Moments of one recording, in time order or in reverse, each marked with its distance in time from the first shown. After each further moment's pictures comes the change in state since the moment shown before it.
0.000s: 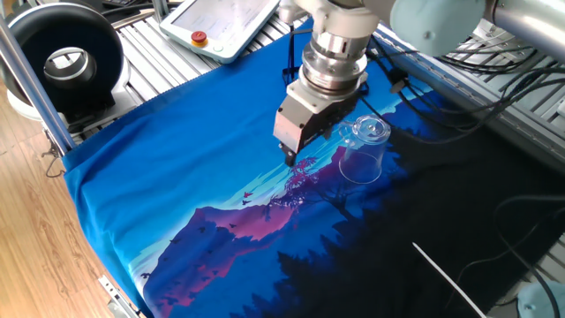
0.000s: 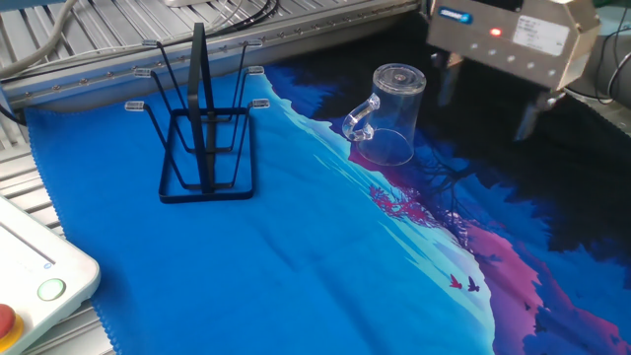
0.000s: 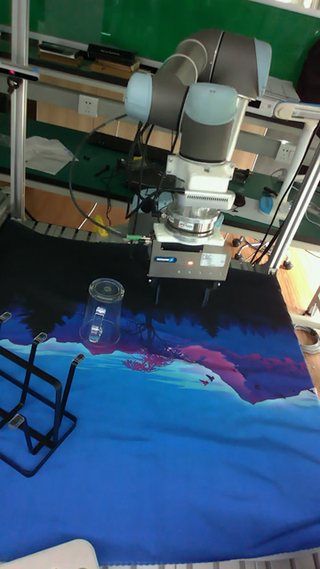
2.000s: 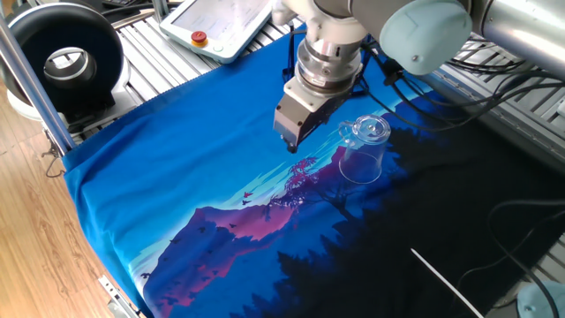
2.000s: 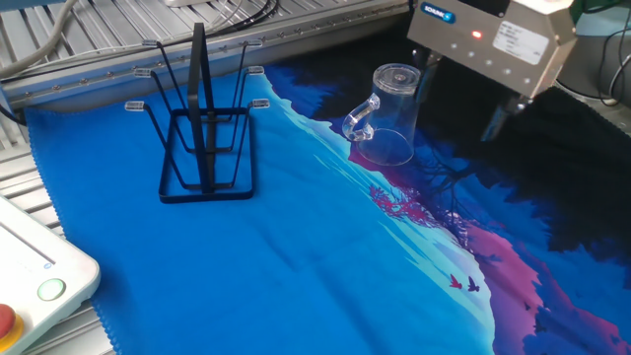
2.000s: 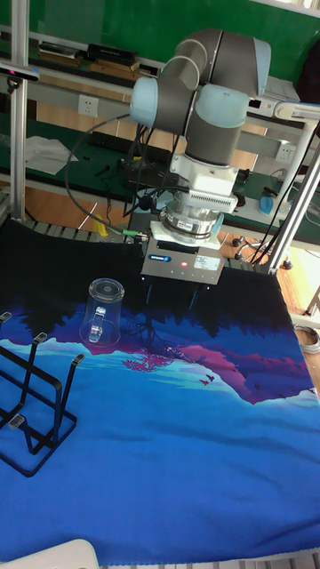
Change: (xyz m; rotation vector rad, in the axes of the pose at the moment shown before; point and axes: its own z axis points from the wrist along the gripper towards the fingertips) arm 0.002 -0.023 -0.001 0.108 0.010 -0.001
